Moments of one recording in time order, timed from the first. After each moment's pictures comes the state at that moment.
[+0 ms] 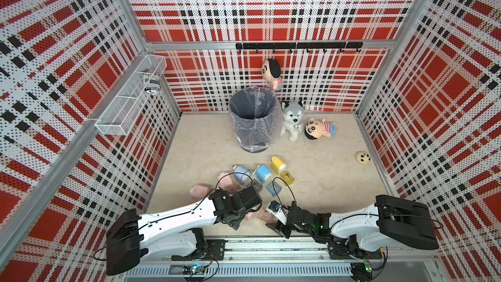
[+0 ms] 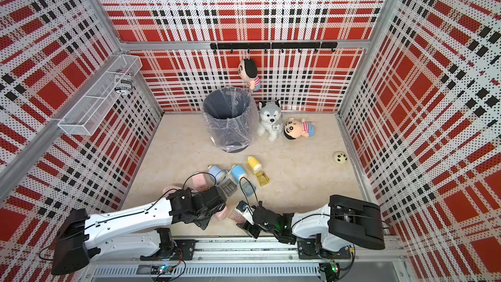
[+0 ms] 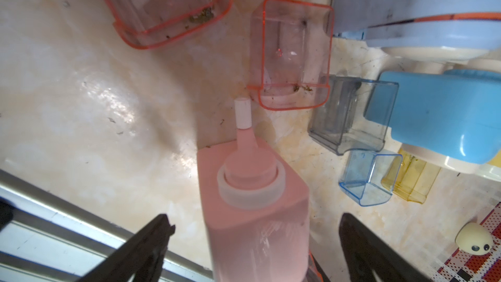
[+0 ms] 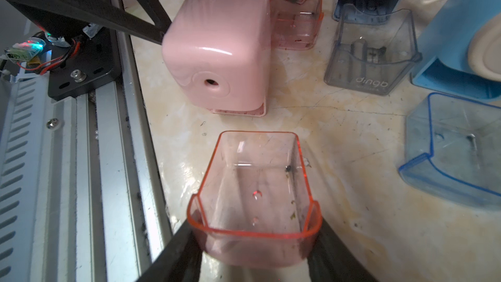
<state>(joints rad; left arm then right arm) -1.10 1.11 0.69 -0.84 -0.26 -2.00 1.32 1.42 0.31 0.51 0.11 0.19</state>
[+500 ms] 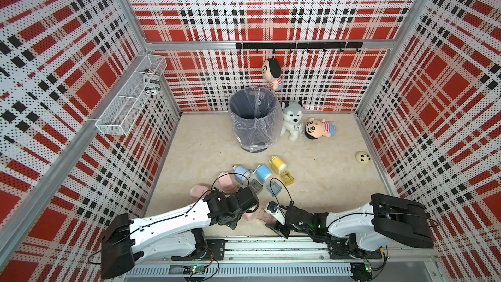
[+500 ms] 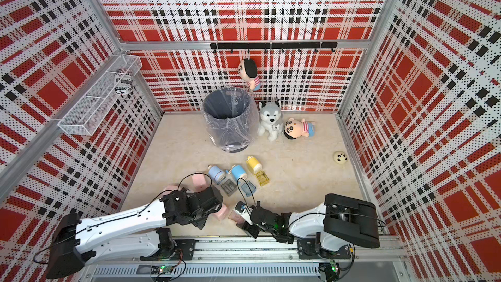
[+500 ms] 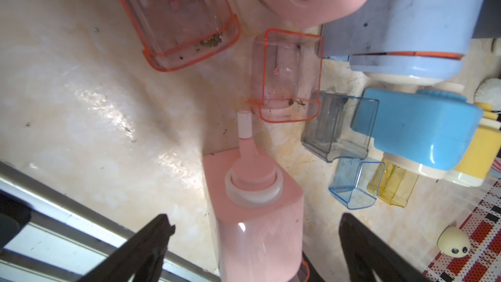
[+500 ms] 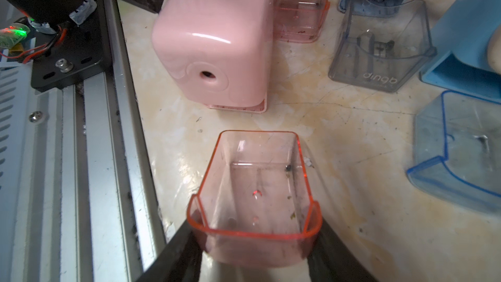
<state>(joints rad) -1.10 1.05 0.69 -0.90 -0.31 -2.03 1.32 1.46 0.34 0.49 0.11 0.17</state>
